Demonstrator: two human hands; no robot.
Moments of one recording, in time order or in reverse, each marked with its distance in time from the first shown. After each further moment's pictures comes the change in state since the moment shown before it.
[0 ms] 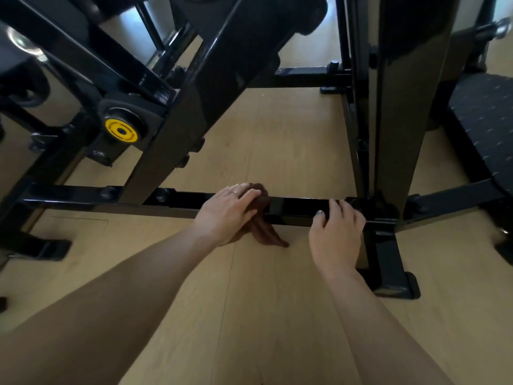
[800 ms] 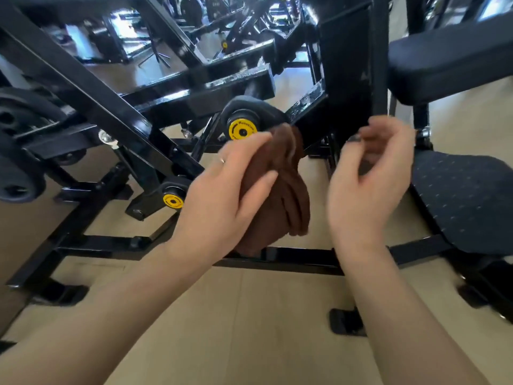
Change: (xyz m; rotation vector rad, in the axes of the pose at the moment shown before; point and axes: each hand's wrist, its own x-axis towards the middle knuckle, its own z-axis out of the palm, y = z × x) left_hand -0.082 0.072 -0.257 -0.500 0.792 0.158; right_hand -0.005 -0.184 -0.199 0.723 0.700 -0.472
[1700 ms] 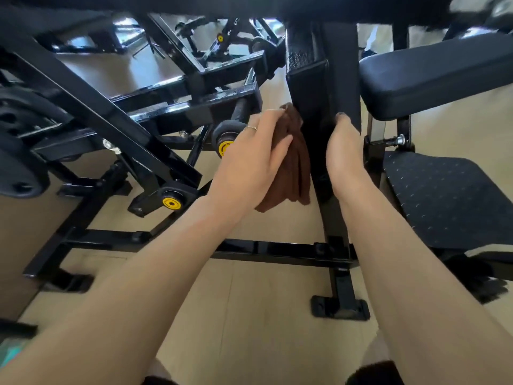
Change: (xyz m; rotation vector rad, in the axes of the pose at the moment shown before) left_hand 0.078 0.051 0.014 0.088 -0.109 -0.083; right_hand 0.095 -0.007 0.019 0.026 -0.440 0.767
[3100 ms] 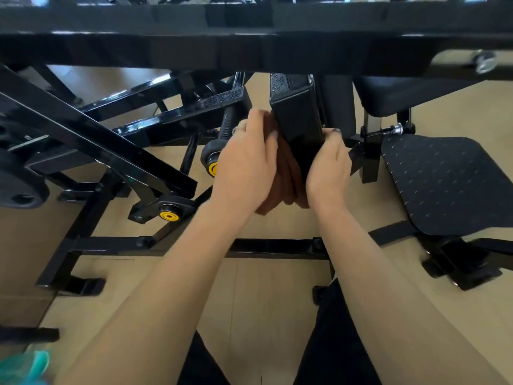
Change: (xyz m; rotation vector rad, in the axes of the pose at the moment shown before) left_hand 0.040 0.009 0.006 0.017 0.025 -0.190; right_hand -0.010 0.011 0.013 -0.007 0.175 -0.057
